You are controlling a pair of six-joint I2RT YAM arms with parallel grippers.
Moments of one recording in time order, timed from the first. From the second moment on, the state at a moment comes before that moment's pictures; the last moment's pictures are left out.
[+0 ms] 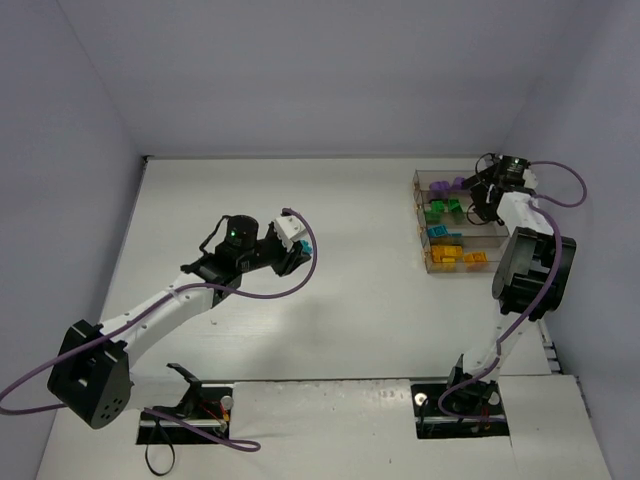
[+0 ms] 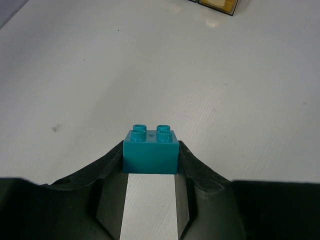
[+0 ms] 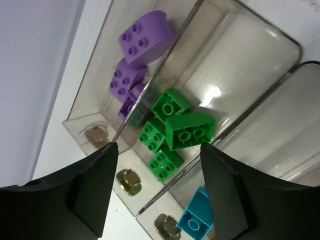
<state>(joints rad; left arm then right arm) -0.57 1.25 0.82 0.05 0.42 0.22 -0.27 1.92 1.41 -0.27 -0.03 0.84</state>
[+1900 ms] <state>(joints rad) -0.57 1.29 0.88 0.00 0.49 0.28 0.51 1.60 1.16 -0.11 -0.83 0.51</state>
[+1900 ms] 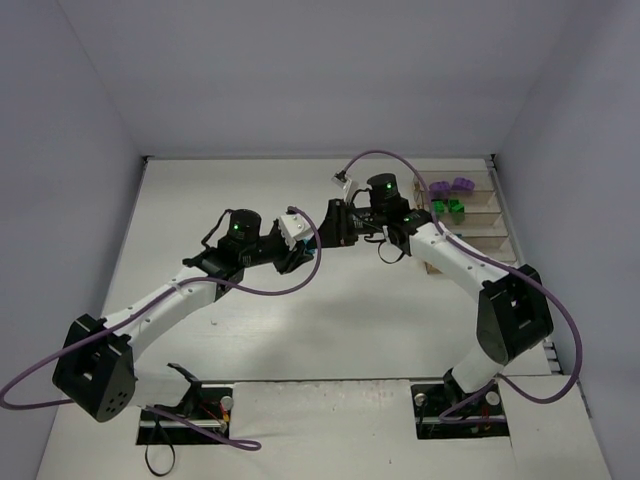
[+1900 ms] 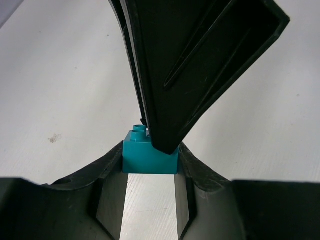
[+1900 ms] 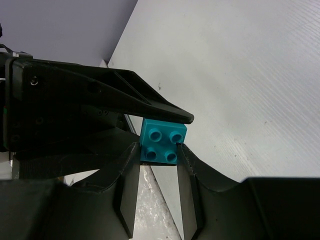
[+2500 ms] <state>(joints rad) -0.58 1.29 0.88 0.03 0.50 0.27 0.52 1.60 1.15 -0.09 -0.84 0.51</state>
